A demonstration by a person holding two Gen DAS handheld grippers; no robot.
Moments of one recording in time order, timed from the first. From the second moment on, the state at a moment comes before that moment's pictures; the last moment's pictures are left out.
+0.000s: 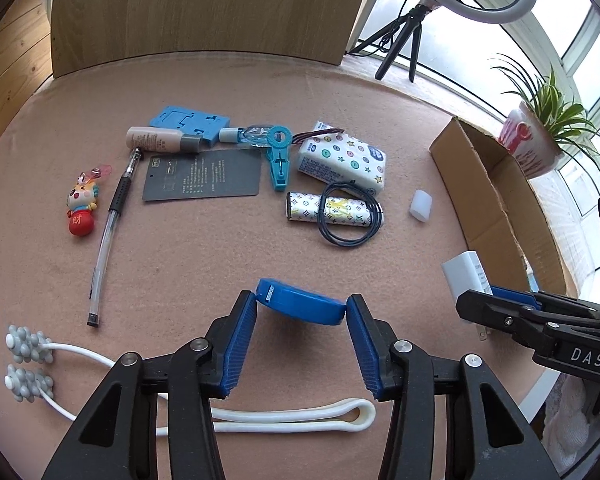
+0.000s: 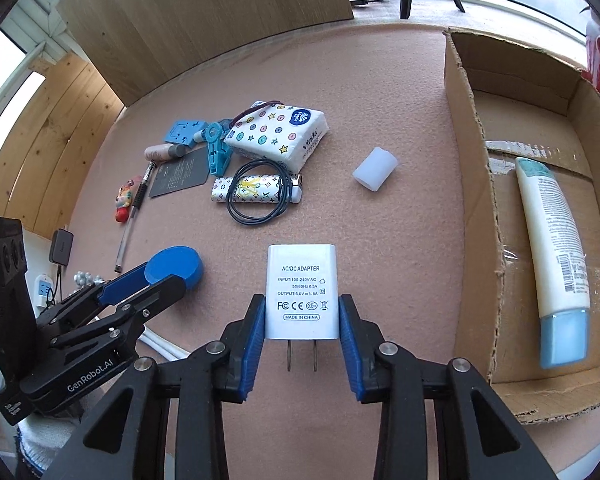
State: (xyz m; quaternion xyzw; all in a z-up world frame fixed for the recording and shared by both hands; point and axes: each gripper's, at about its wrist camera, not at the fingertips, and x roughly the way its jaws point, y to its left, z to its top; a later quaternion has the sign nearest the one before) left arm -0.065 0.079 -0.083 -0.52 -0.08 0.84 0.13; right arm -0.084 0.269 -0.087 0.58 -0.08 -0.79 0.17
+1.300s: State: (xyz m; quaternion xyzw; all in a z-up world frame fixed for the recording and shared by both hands) left arm -0.109 0.150 -0.107 -0.51 -0.01 0.85 0.11; right arm -0.072 0.345 -0.037 0.52 -0.12 -0.83 0.13
